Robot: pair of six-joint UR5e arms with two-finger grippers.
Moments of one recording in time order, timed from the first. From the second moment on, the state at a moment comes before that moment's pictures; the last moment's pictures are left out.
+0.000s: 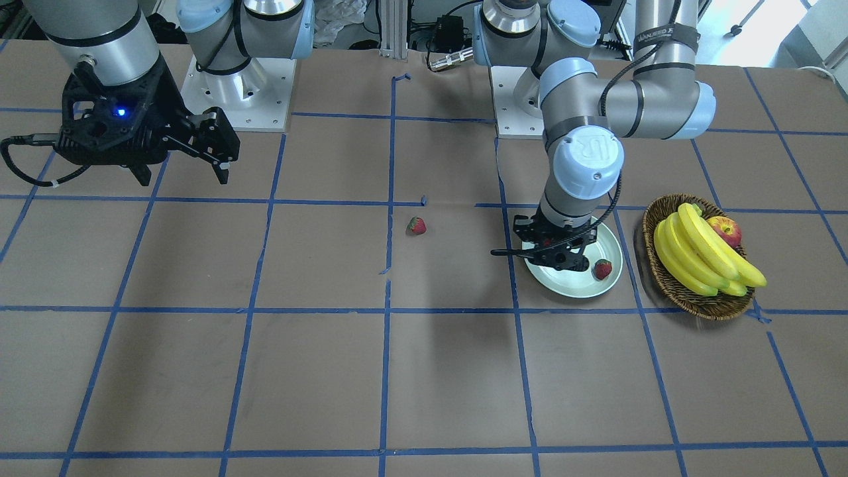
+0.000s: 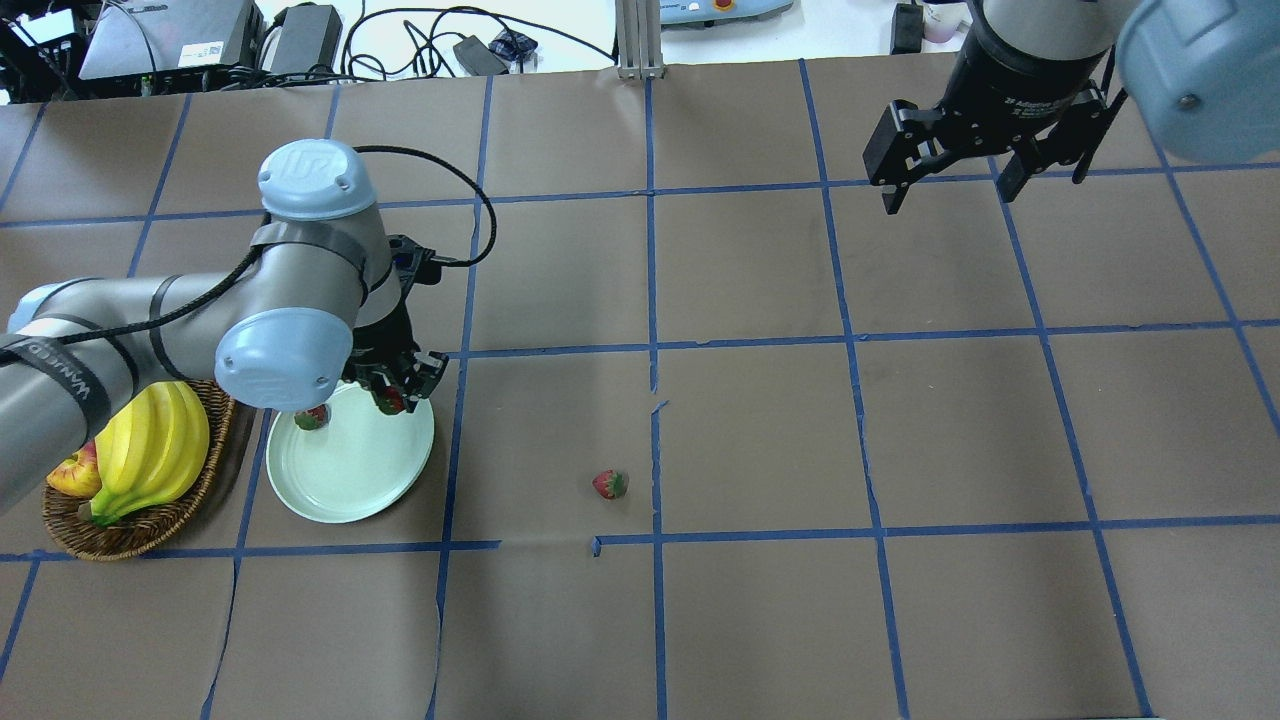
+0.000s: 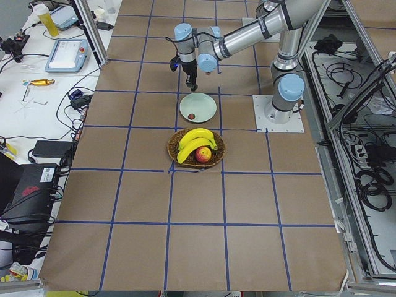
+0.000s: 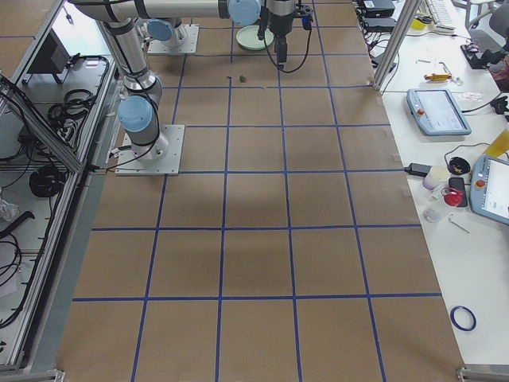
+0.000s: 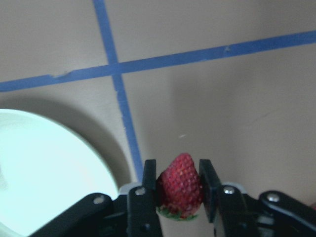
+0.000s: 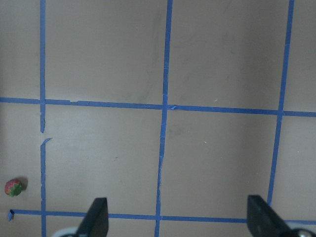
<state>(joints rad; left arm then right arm) -1.51 -1.75 -2.02 -1.13 1.73 0.25 1.57 -1.55 1.54 -1.60 -1.58 -0.06</state>
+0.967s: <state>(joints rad) -1.74 -1.75 -2.05 -0.94 1.66 -0.10 1.57 -1.55 1.54 -1.60 -1.58 -0.06</state>
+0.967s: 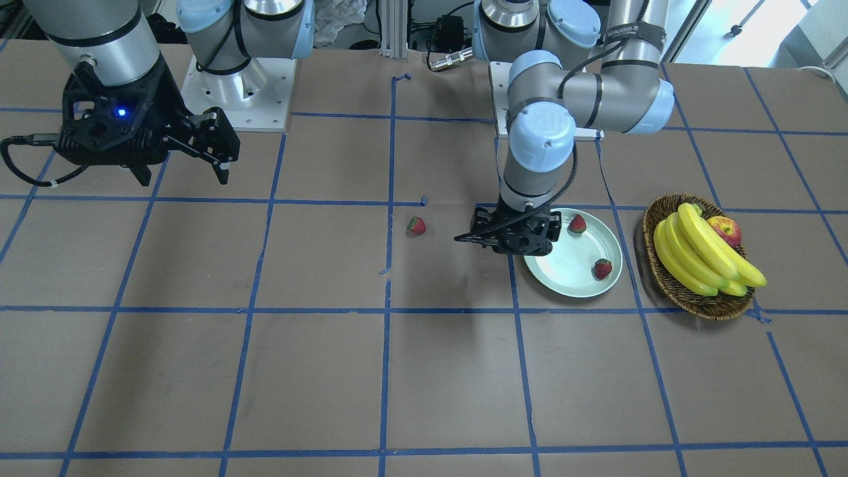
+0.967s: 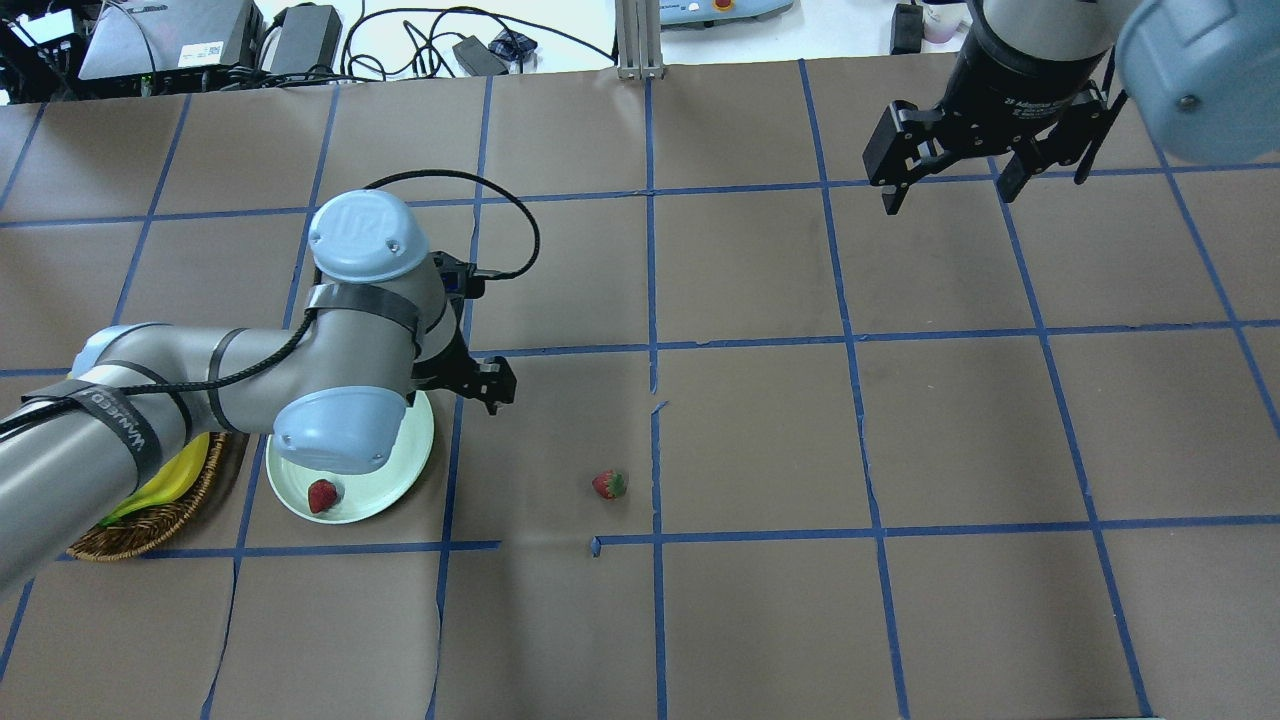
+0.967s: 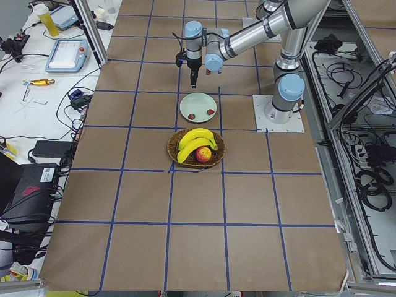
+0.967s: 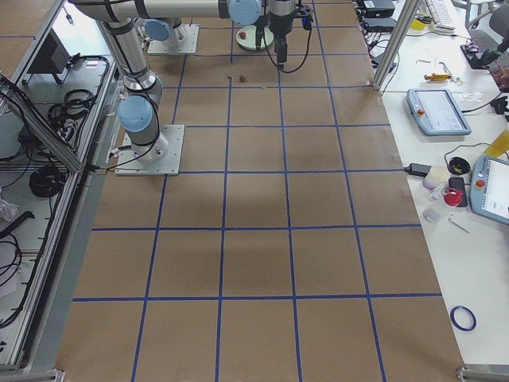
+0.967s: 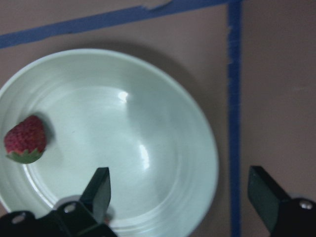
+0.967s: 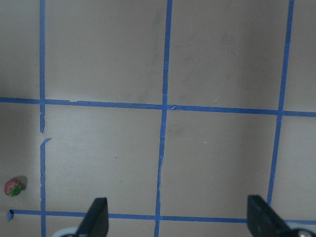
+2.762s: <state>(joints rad) -1.88 -1.82 -2.05 -0.93 1.69 -0.23 1.57 -1.55 1.54 -1.60 -1.58 -0.06</state>
